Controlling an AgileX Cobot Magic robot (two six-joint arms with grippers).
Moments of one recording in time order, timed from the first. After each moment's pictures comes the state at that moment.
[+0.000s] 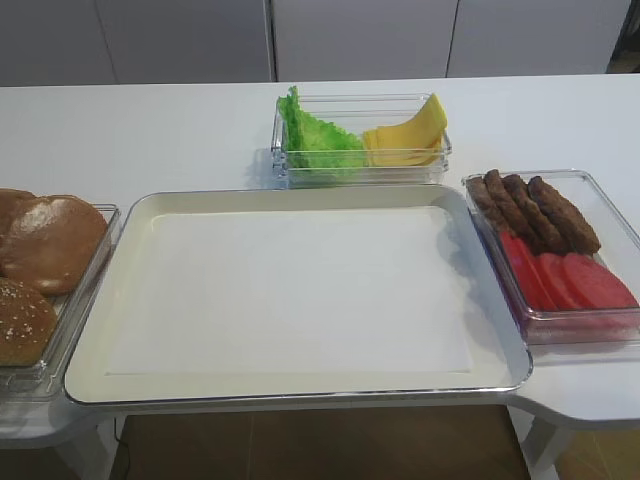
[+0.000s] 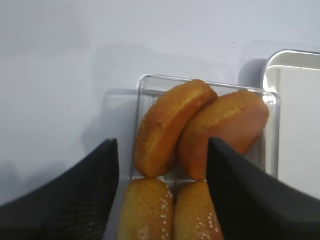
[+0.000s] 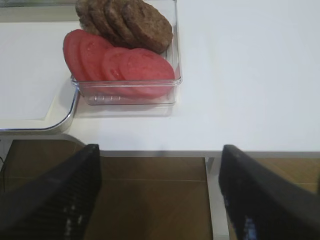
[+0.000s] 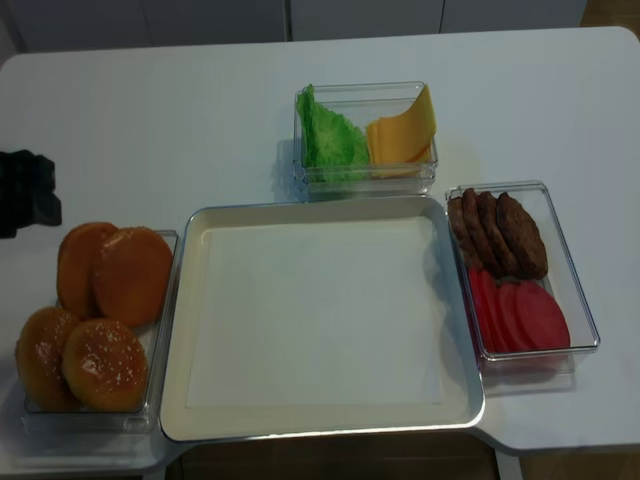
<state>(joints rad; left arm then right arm) 0.22 1.35 -1.15 -0.18 1.01 0.09 0.08 -0.02 -0.47 0.04 1.14 0.02</state>
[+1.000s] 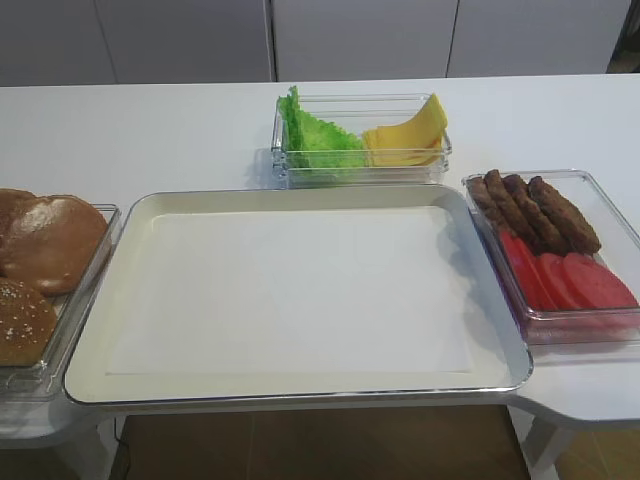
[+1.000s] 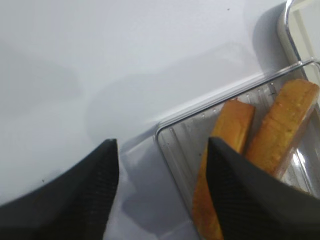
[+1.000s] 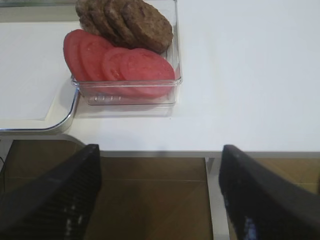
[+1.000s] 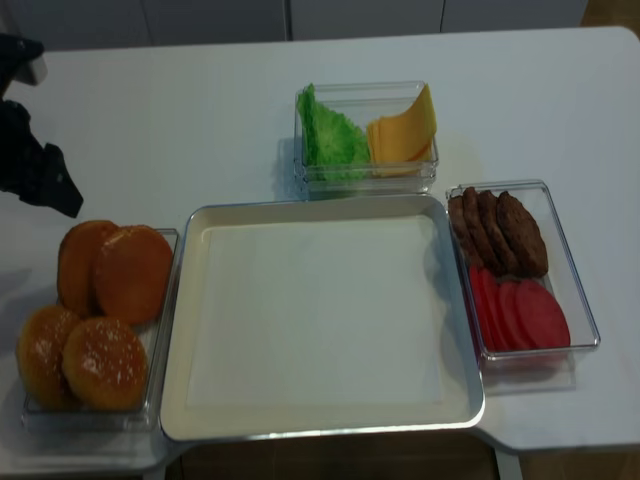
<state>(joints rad) 0.27 1.76 -1.50 -0.26 1.23 0.68 0.08 -0.02 -0.47 0.04 1.14 0.02</state>
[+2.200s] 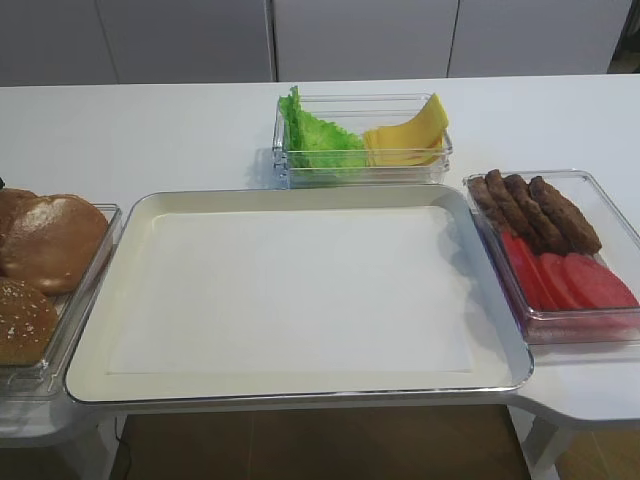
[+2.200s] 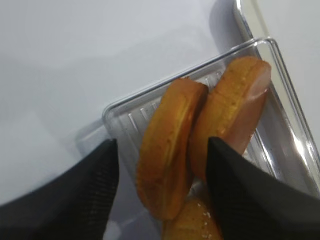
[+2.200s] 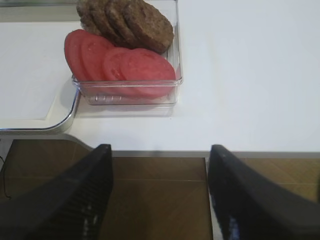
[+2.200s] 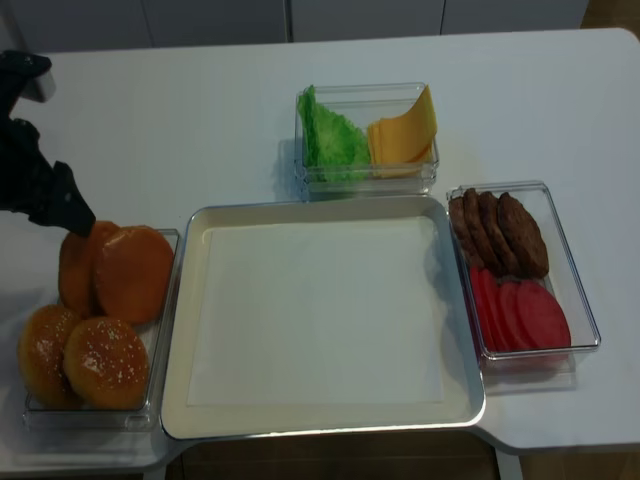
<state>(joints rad) 0.25 1.69 -1.40 -0.31 1.23 0.69 0.08 -0.02 -0.47 0.04 1.14 0.01</state>
